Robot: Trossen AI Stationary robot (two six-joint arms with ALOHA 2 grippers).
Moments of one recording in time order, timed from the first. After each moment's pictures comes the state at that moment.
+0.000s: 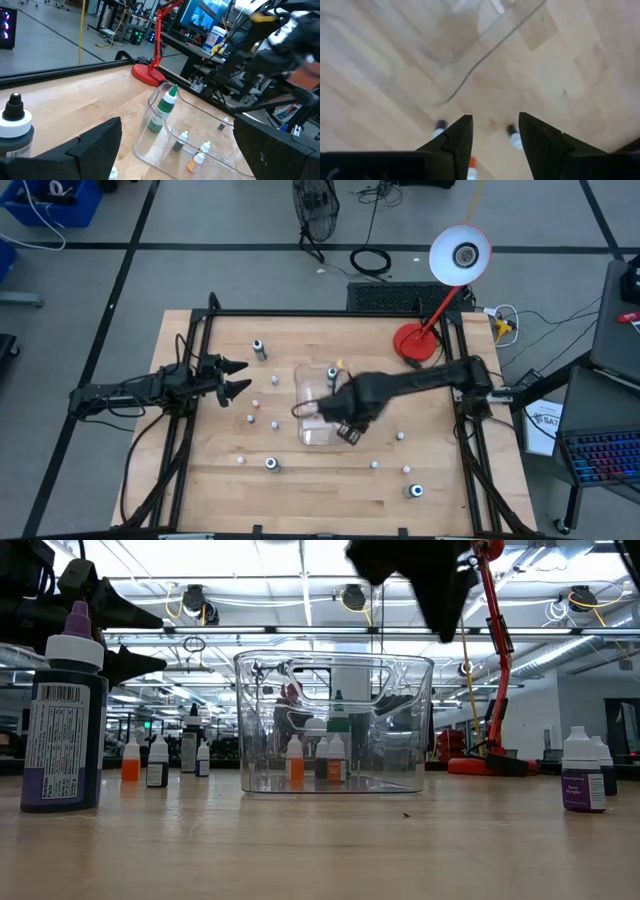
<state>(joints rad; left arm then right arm) 0.10 0.08 0.04 0.00 -0.18 -0.45 0.21 1.95 1.86 -1.56 0.03 0.87</state>
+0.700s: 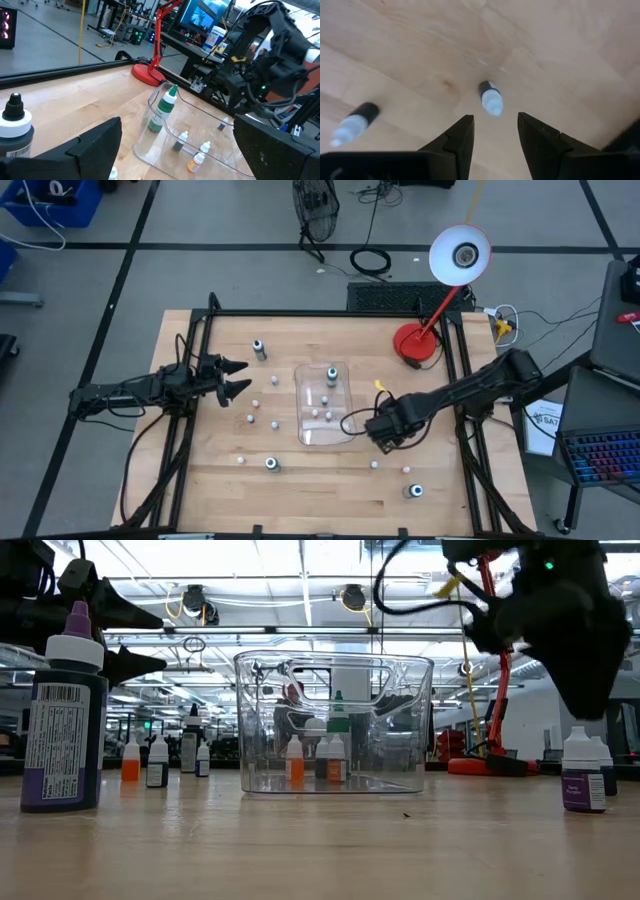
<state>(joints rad) 0.10 0.08 0.04 0.00 -0.18 -0.45 0.31 1.61 1.09 -1.17 -0.03 1.25</state>
